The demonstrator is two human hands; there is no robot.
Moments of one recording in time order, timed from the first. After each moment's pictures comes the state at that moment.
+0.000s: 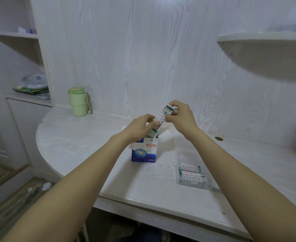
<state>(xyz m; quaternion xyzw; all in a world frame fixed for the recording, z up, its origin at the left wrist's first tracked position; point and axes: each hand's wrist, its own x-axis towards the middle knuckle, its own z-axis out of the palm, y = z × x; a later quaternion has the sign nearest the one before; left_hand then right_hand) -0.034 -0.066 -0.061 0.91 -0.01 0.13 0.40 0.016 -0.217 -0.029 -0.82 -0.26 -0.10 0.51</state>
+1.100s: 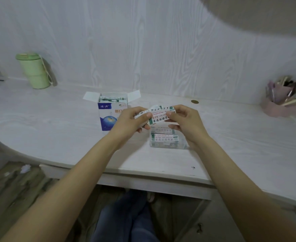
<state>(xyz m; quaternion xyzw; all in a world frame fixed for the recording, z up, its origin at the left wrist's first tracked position) -0.073 -0.150 -0.120 0.75 -0.03 0.09 0.65 -0.036 -0.319 -0.105 -0.72 -0.11 0.02 0.68</state>
